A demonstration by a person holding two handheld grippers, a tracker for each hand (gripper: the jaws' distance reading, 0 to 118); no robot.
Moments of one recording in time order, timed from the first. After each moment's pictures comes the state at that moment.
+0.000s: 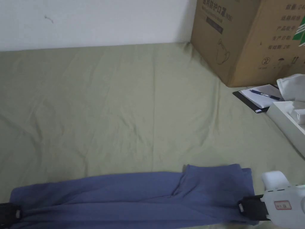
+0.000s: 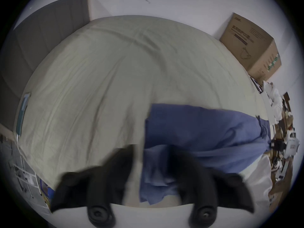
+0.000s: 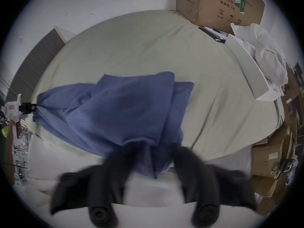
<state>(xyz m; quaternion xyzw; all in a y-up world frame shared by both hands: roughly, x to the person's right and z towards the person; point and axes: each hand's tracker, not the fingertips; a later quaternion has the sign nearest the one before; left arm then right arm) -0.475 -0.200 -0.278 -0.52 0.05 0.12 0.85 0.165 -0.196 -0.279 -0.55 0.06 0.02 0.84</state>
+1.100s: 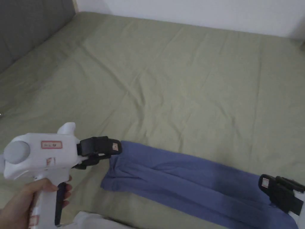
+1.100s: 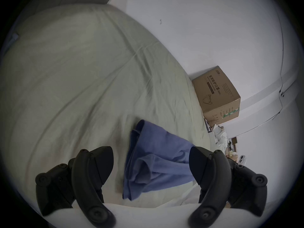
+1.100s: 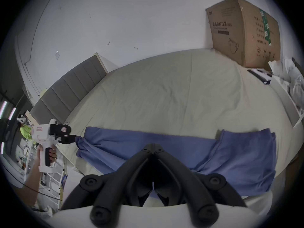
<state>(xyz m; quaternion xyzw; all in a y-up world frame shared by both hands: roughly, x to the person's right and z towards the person) -0.568 -0.218 -0.261 -0.41 -0.10 0.41 0.81 -0.043 -0.156 -0.283 -0.37 0.21 -0.09 0.90</state>
